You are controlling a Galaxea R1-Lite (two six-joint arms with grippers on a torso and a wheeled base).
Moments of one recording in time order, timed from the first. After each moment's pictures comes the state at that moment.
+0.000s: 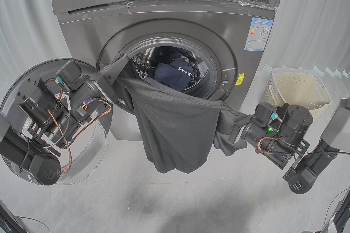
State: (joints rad) left arm -0.41 1.75 -0.61 -1.54 -0.20 -0.33; right arm 0.56 1.99 -0.53 -1.54 0.02 0.14
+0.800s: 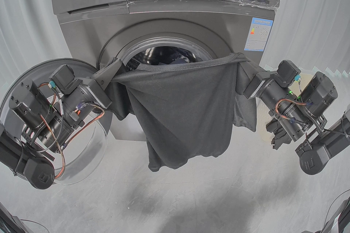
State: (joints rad) left arm -0.39 1.71 -0.55 -1.55 -0.21 -0.32; right arm 0.53 1.84 -0.70 -1.54 -0.01 0.14
